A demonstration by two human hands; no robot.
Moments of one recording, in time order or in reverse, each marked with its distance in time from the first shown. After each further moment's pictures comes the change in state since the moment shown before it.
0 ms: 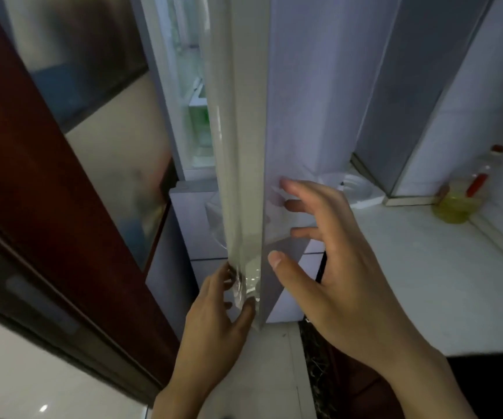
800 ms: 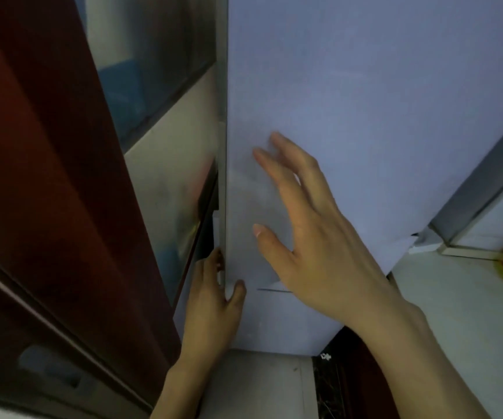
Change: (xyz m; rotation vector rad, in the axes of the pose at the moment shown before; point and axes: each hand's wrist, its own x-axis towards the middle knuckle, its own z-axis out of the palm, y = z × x) left_hand 0.146 -0.110 -0.058 -0.094 0.180 -0.222; right_hand 0.184 0.019 0.131 -0.334 -0.176 -0.215
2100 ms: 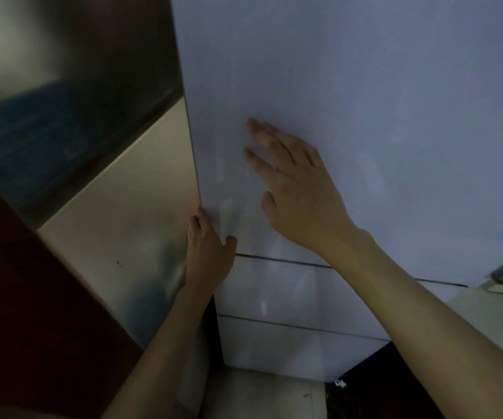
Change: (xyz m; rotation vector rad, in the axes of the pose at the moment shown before) left_hand 0.208 -0.008 0.056 0.211 0.056 -0.129; right_hand 0.153 0.162 0.058 -0.509 0.000 -0.197
